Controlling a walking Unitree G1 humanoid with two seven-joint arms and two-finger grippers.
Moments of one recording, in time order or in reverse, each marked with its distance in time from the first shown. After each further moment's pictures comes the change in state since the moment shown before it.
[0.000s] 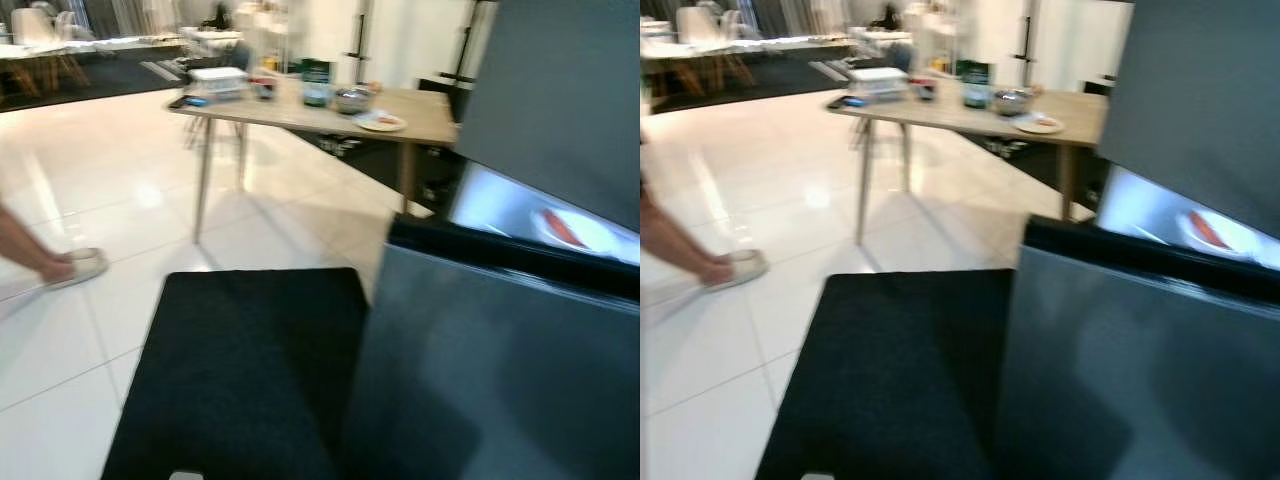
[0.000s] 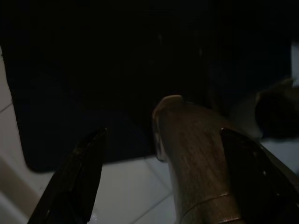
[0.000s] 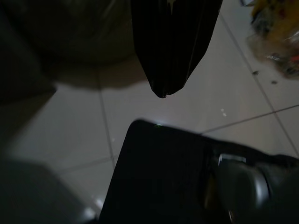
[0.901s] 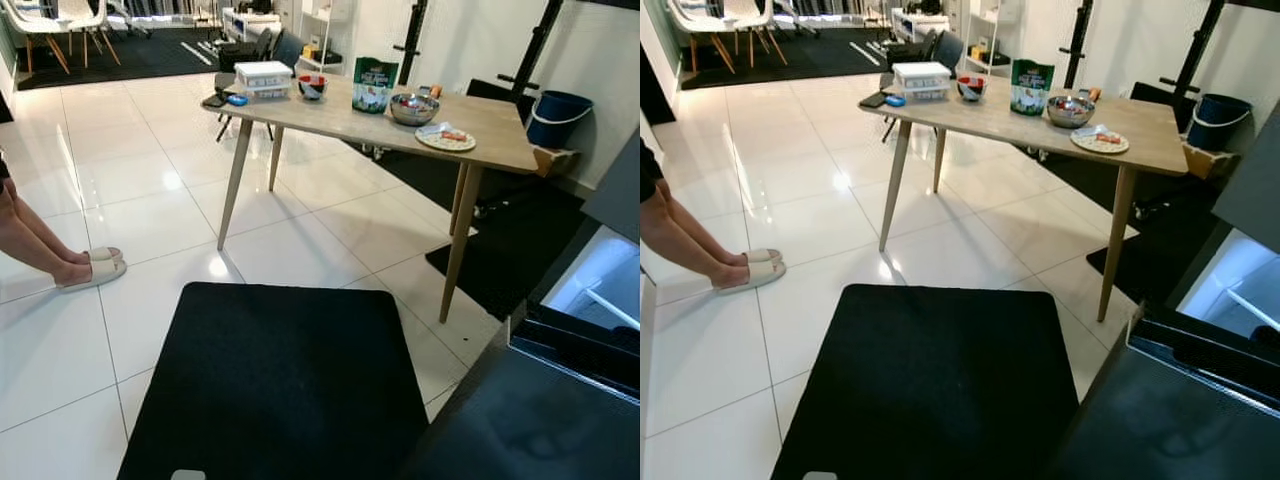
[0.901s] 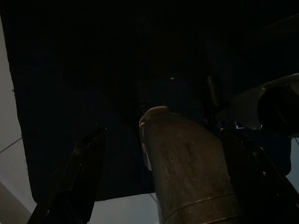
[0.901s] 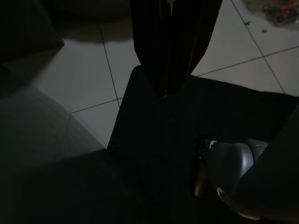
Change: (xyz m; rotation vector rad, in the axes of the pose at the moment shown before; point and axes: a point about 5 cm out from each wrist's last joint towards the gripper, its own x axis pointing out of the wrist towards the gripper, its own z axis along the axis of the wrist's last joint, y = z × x) left arm 0.000 -0.004 -0.007 -0.029 0.030 0.000; right arm 0.000 -0.002 0.010 0.063 -0.068 -0.032
